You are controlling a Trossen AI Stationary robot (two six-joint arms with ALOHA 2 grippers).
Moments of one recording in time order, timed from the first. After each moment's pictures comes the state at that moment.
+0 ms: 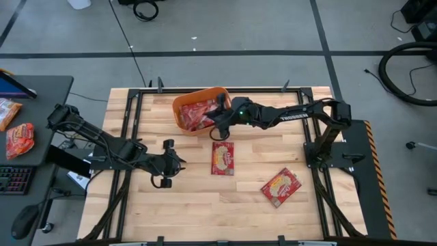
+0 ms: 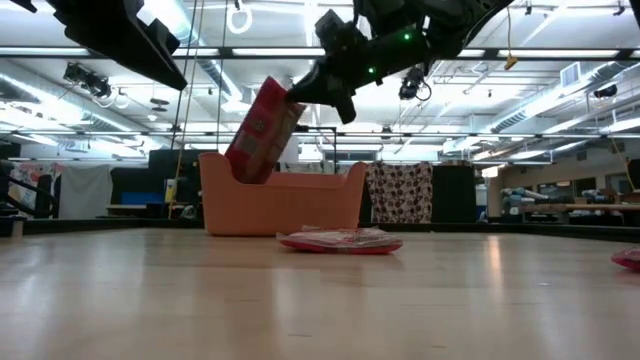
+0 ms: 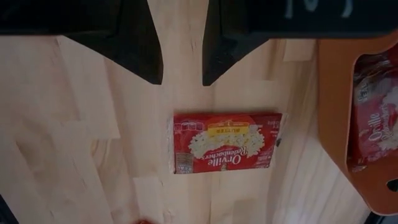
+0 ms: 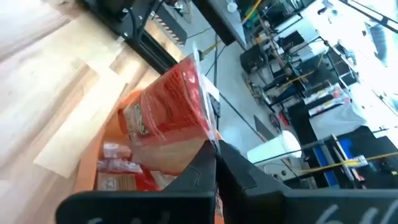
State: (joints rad) left arm -0.46 1.09 0.73 -0.39 -0.43 -0.23; right arm -0.20 1.73 1.13 0.34 0.05 -0.90
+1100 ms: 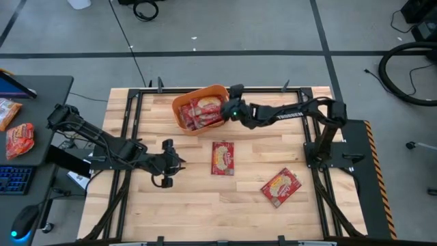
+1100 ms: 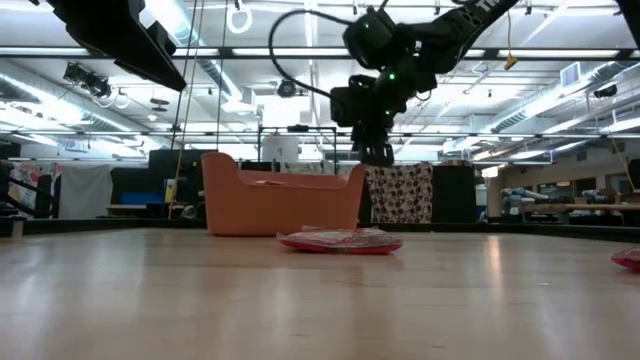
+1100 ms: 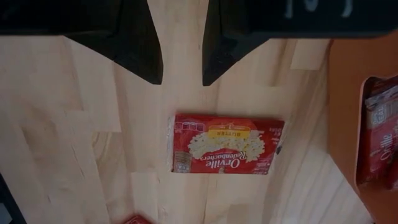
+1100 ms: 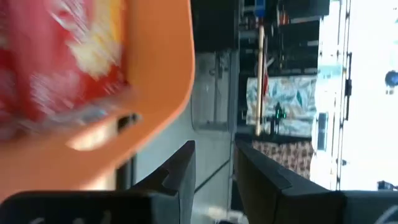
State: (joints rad) left arm -0.45 1.09 0.73 -0.39 -0.43 -0.32; right arm -0.25 1.78 1.13 0.11 0.90 -1.00
